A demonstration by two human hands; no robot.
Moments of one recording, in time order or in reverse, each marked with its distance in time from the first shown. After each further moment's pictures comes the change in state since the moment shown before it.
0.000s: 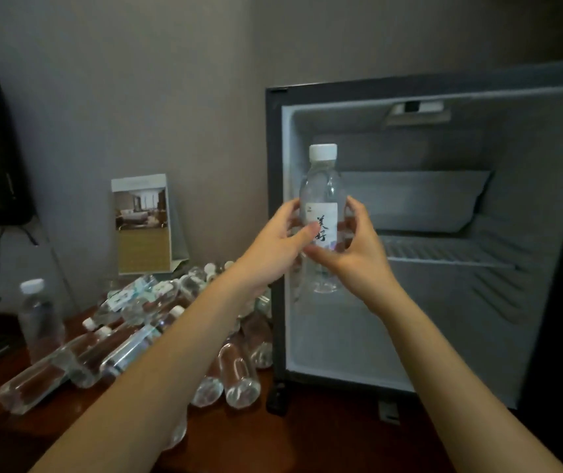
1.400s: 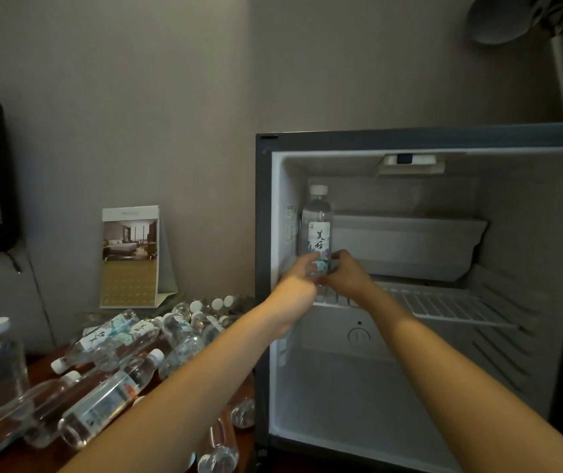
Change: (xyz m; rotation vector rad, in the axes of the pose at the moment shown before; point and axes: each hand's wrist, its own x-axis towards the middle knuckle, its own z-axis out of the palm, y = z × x) left_hand 0.069 -0.036 0.035 0.039 0.038 -0.205; right_hand 0.117 0.080 -0.021 -0.506 -0.095 0.317
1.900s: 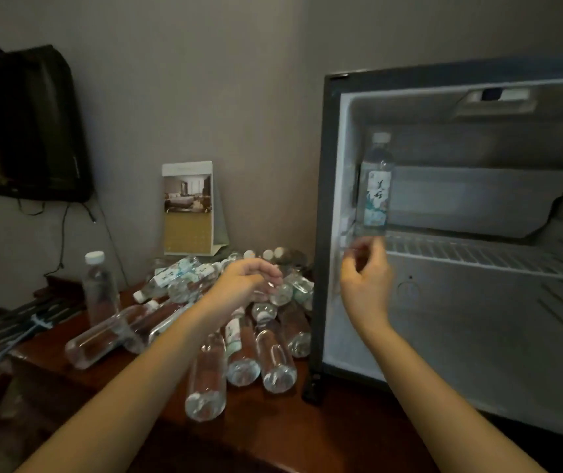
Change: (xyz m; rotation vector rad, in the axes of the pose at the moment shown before) left_hand -0.109 -0.066 -0.128 0.026 0.142 -0.152; right_hand -0.136 -0.037 0.084 0.425 0.422 -0.297
